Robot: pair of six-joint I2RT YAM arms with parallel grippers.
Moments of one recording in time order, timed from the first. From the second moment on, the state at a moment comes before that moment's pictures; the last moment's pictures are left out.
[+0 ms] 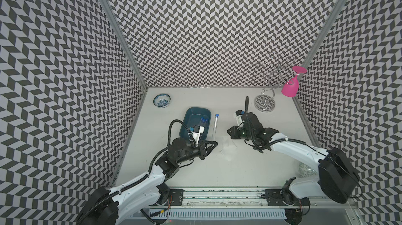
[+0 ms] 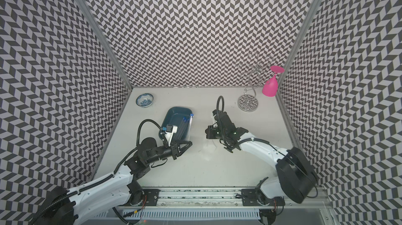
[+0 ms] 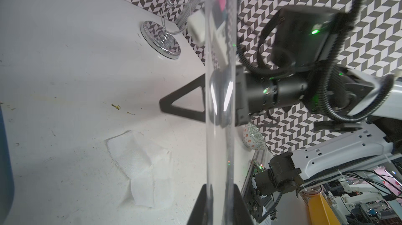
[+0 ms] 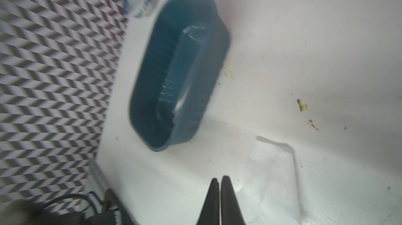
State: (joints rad) left arm -0.71 0.86 0.29 0.43 0.44 -0.70; right arm 0.69 1.48 0.86 -0.18 -0.18 0.61
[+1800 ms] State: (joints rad) left arm -0.71 0.91 0.26 0.40 0.43 -0.71; right arm 0.68 1.23 0.96 -0.18 -0.23 0.67
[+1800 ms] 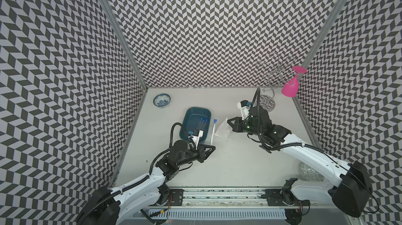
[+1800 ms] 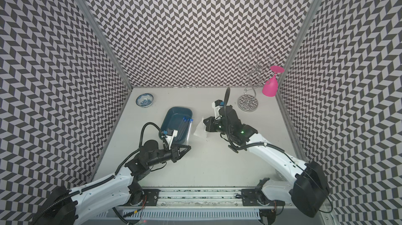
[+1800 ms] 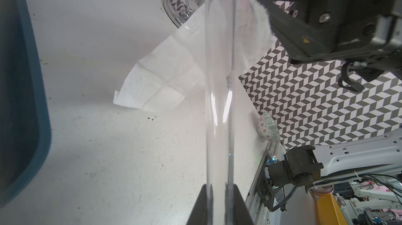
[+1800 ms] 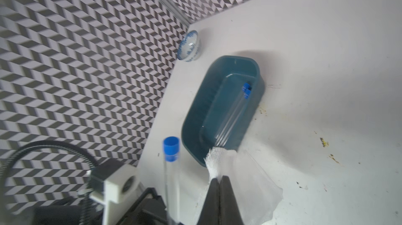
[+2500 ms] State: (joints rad) left arm -0.80 1.17 0.41 0.52 0.49 -0.71; right arm 0.76 1.34 1.04 -0.03 -0.31 0.78
